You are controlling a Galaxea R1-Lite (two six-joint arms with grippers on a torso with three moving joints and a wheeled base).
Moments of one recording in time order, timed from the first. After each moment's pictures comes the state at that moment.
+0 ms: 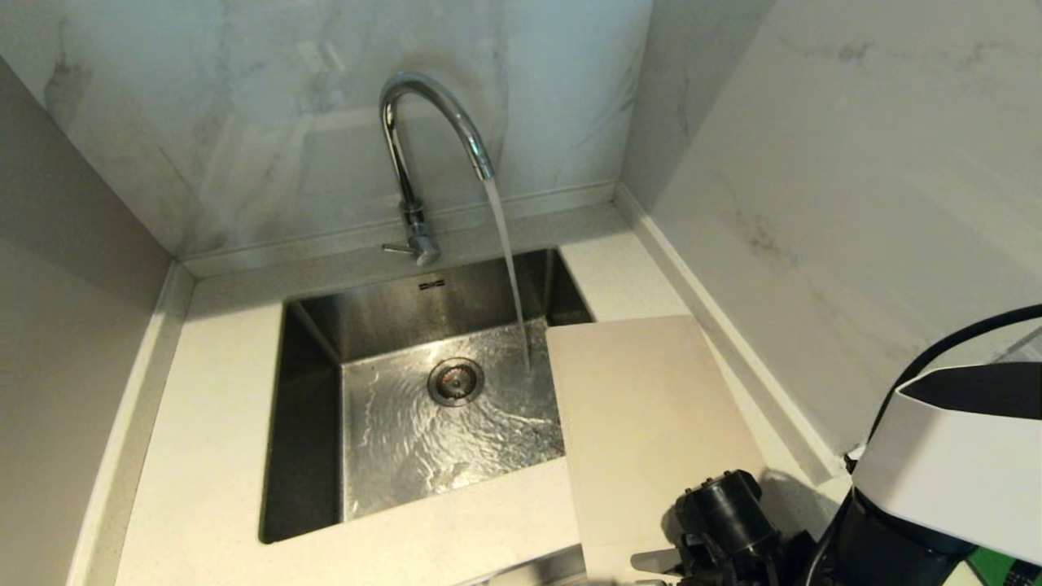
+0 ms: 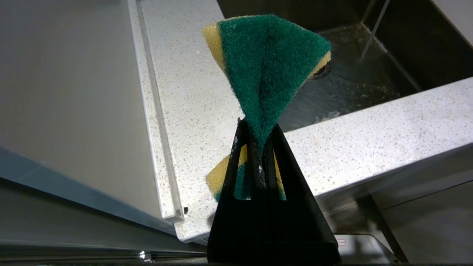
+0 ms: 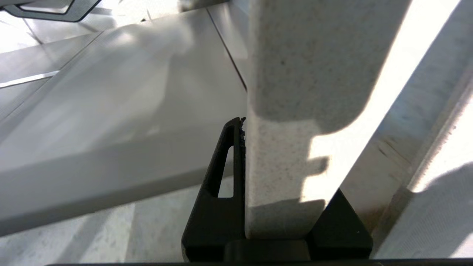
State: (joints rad) left arm 0.00 0.00 0.00 0.01 0.00 -0.01; right arm 0.45 2.00 -0.41 -0.57 -0.14 -1.29
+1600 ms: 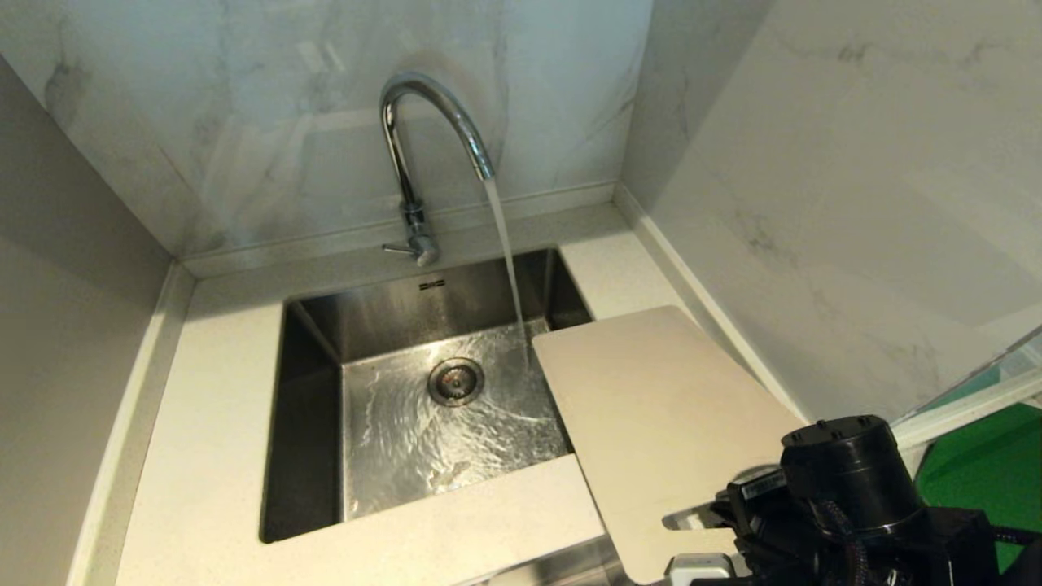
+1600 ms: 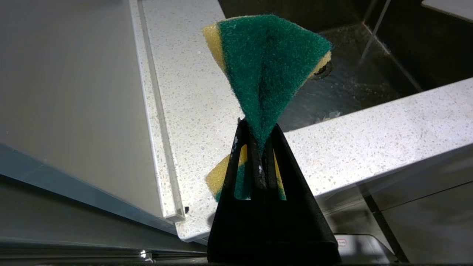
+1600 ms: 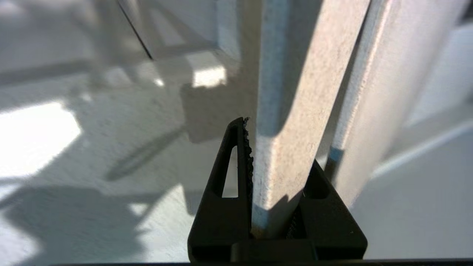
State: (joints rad) left arm 0.00 0.00 0.00 0.01 0.00 -0.01; right arm 0.43 1.51 -0.43 -0.33 -0.16 -1.53
